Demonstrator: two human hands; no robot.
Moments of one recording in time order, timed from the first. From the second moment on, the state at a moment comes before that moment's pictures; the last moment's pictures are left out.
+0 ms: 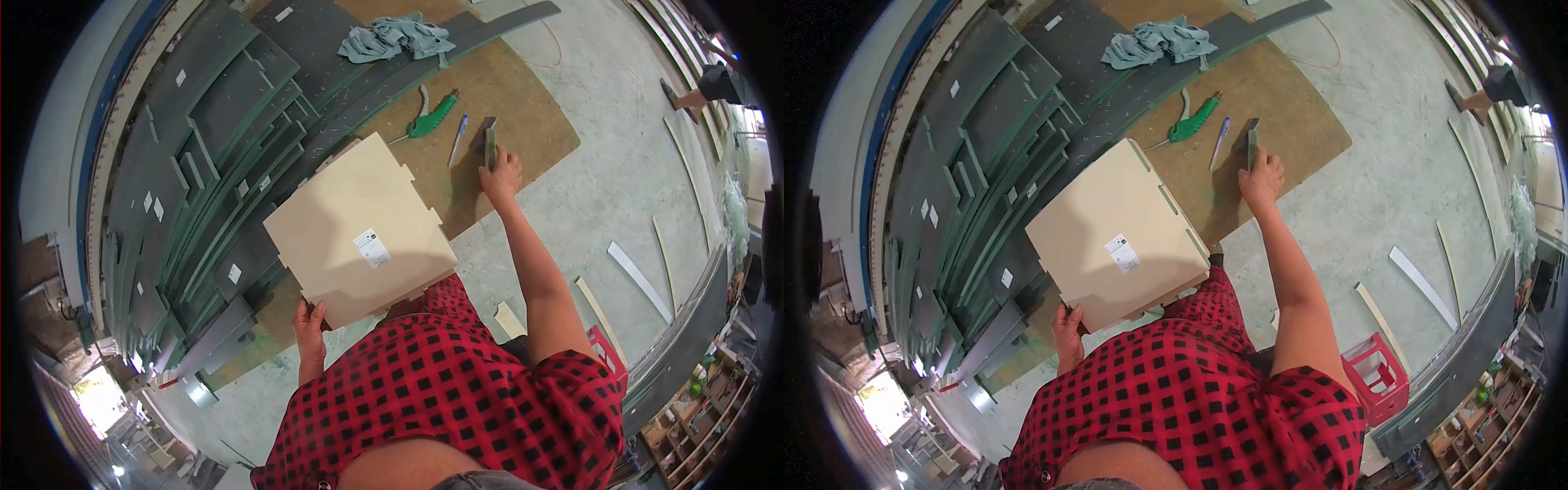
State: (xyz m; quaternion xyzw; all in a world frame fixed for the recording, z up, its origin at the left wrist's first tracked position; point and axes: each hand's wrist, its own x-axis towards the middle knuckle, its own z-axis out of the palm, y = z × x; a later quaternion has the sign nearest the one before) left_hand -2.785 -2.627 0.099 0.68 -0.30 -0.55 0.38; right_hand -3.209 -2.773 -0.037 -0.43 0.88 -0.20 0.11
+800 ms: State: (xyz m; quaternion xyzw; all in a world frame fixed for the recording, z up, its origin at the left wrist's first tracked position) left_hand -2.796 -2.633 0.097 0.73 -0.34 -0.46 0.37; right_hand -3.175 -2.924 -0.064 -0.73 0.68 0.04 0.03
